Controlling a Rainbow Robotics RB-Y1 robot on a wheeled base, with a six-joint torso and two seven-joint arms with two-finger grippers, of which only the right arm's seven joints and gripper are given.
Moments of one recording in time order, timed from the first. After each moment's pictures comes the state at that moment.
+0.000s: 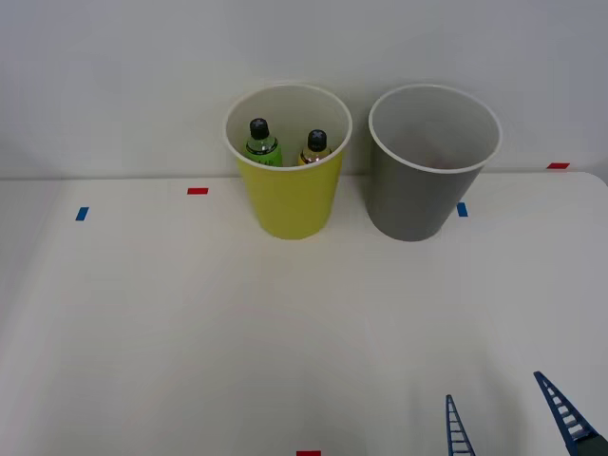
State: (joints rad) arm 0.81 -0.06 0.00 -1.69 0.42 -1.08 1.31
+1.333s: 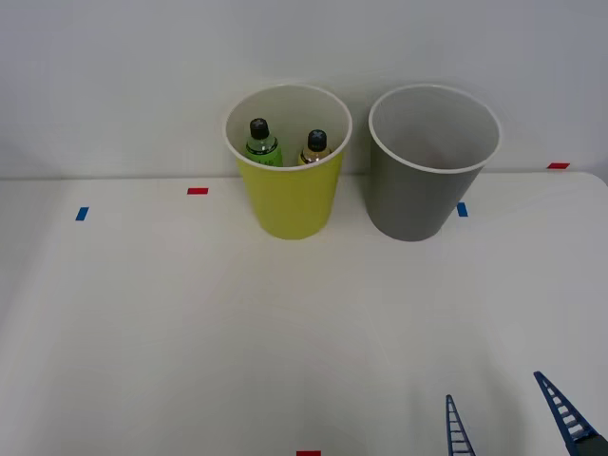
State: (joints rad) arm 0.81 -0.06 0.00 -1.69 0.42 -1.08 1.31
